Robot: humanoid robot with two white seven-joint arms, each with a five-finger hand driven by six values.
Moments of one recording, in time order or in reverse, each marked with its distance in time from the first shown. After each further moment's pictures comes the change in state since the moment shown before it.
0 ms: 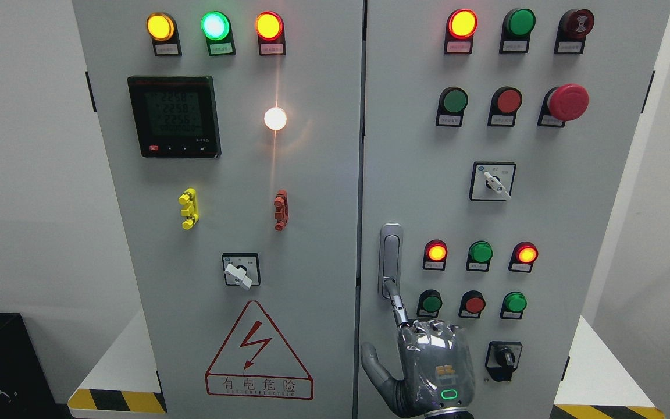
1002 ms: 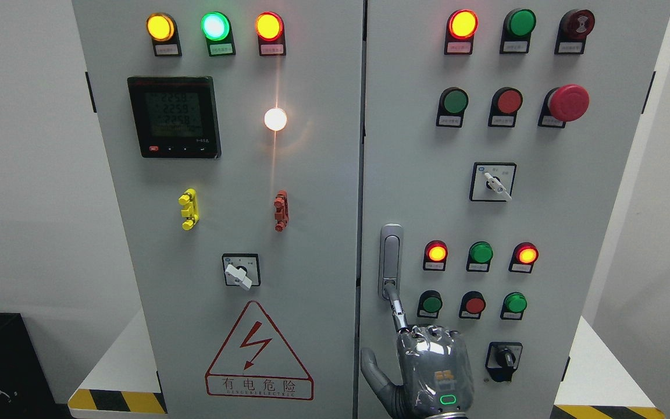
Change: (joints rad) left arm 0.000 0.000 0.000 0.000 0.000 0.000 0.000; right arm 0.017 0.004 0.002 0.004 -0.001 0.002 0.004
